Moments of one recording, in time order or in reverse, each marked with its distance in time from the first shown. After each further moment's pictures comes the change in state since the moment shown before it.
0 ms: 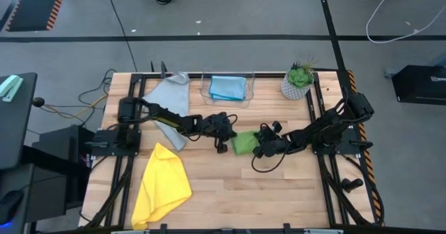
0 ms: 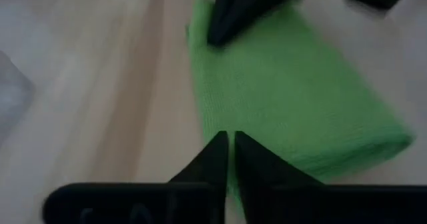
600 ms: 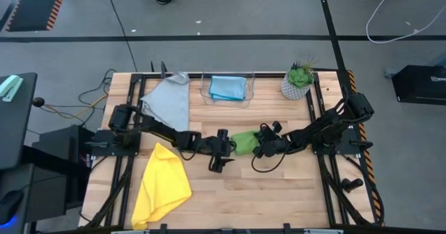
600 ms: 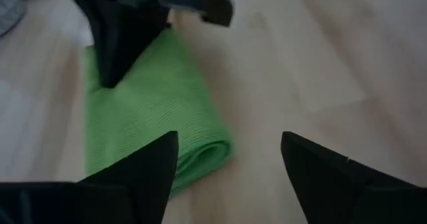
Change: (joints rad) left arm -0.222 -0.059 0.000 -0.080 -0.142 0.102; right arm 0.003 0.000 0.000 0.005 0.000 -0.002
